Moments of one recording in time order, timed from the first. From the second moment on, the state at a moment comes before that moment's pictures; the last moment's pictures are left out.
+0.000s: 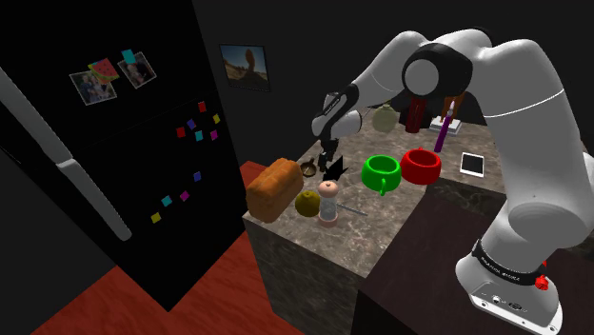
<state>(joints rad) -0.08 0.64 -0.13 -1.84 0.30 2.55 -0.67</state>
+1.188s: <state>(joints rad) -0.07 0.58 -0.15 -1.85 0.28 2.49 -0.66</state>
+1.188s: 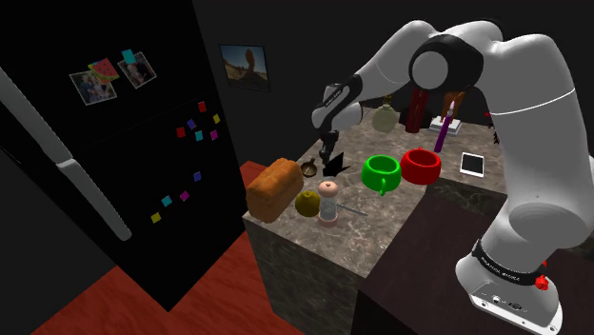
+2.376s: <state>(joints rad) -0.04 0.43 -0.19 -1.83 0.23 2.32 -0.61</state>
